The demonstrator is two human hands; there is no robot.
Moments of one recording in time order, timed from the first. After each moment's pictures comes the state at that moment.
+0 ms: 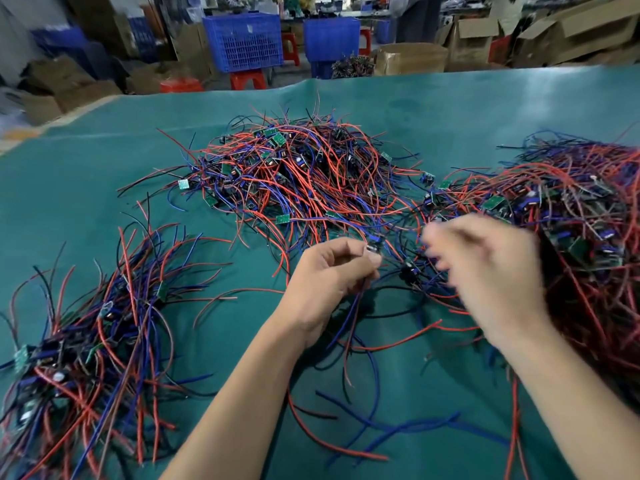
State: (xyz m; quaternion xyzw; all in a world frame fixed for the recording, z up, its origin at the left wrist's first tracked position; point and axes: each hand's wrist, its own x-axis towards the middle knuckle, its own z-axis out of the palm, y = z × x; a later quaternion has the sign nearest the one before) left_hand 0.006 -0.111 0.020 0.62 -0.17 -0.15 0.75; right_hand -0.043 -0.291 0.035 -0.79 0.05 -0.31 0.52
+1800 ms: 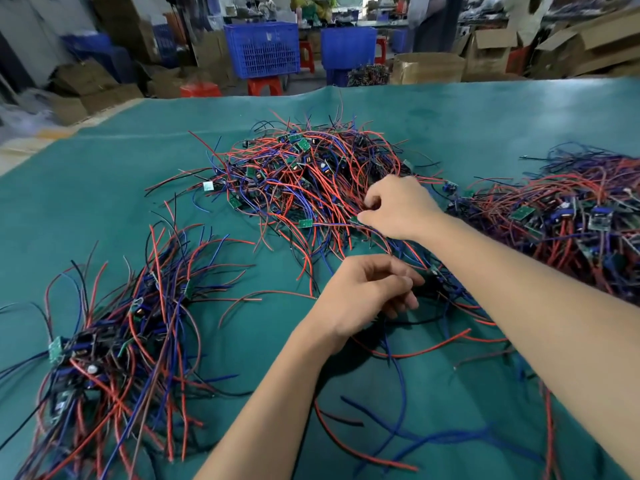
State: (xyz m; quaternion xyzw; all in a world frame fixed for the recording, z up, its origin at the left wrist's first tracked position) left_hand 0.004 -0.110 0.019 0.67 -0.22 -0.20 0.68; right_hand 0.095 -0.240 0.063 -0.98 0.00 -0.07 0.17
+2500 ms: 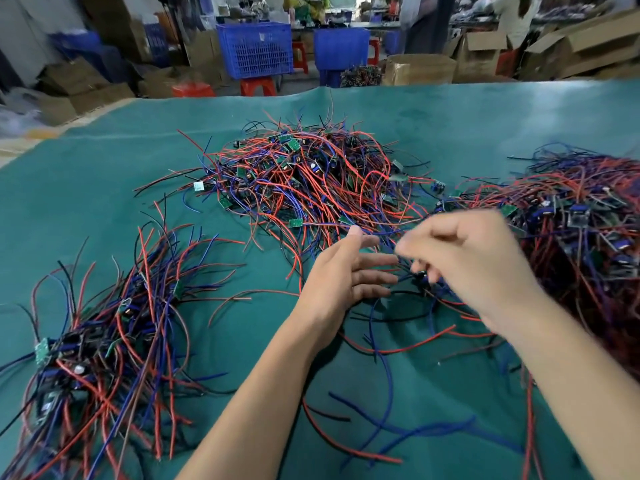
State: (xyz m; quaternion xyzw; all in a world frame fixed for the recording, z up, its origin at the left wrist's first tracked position) left_hand 0.010 -0.114 0.025 0.56 -0.06 -0.20 0.80; right_hand -0.036 -0.267 0.072 -0.83 -0.01 -0.14 0.54
